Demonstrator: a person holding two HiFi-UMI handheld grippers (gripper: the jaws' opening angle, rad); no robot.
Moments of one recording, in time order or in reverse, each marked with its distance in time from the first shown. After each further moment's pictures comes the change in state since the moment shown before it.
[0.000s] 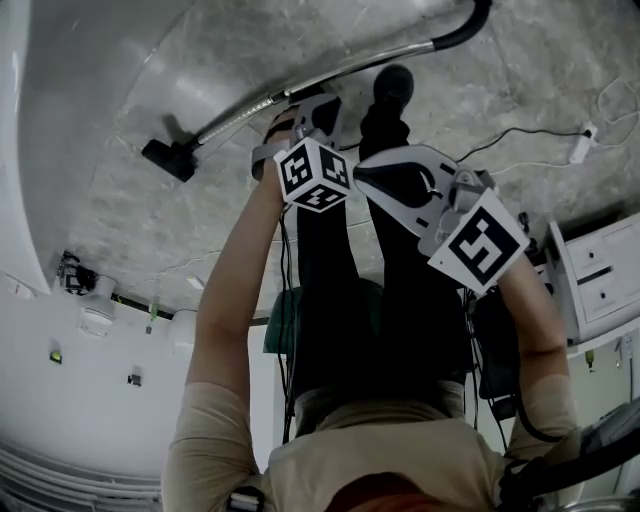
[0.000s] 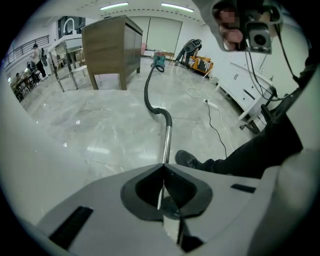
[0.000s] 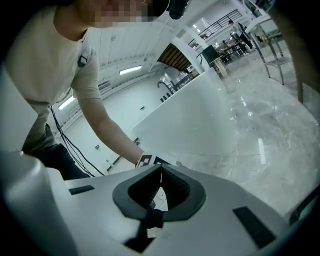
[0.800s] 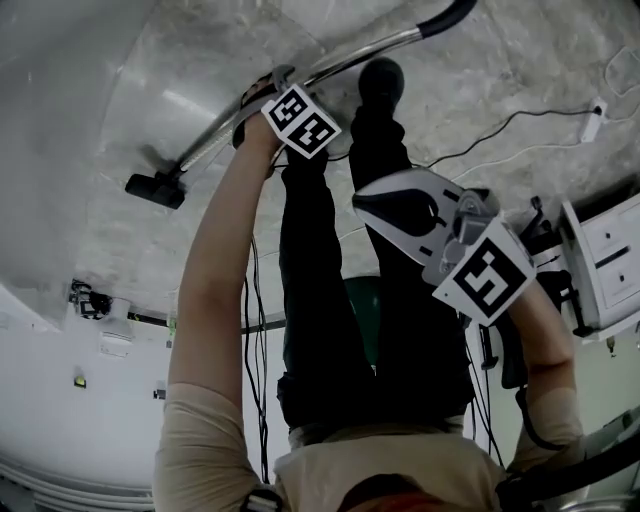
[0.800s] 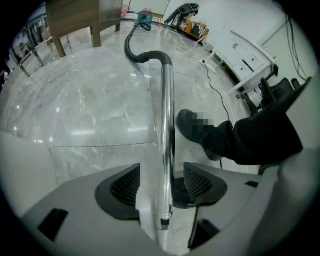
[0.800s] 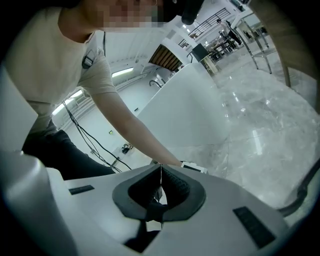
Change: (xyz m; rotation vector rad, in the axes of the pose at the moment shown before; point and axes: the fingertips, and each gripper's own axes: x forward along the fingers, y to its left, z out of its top) left arm 0.160 0.007 -0.088 0.098 0.349 -0.158; right arm 0.003 -0.019 -0.072 0.104 -0.006 -0.038
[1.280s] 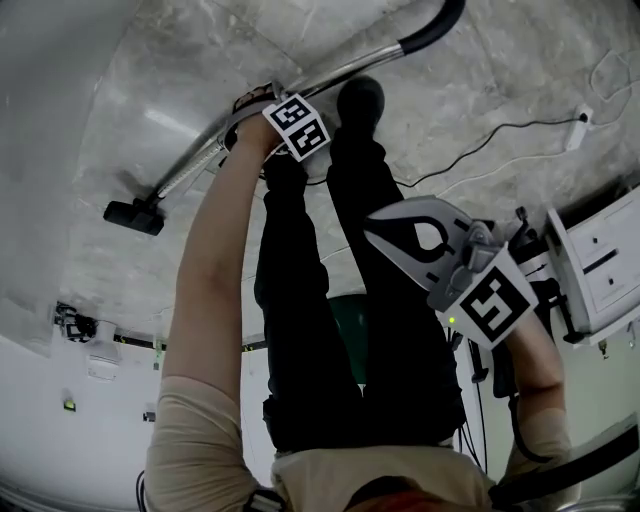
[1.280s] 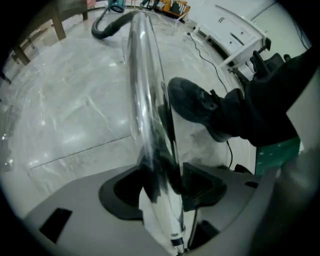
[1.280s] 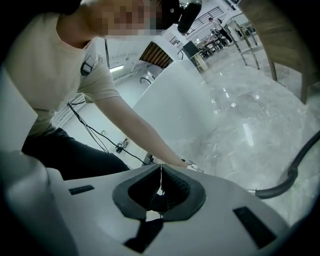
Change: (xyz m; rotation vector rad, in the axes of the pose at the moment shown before) left arm 0.090 -0.011 -0.017 0.209 0.176 -0.043; right arm -0.017 -0.016 -0.040 0.098 0.029 -0.091
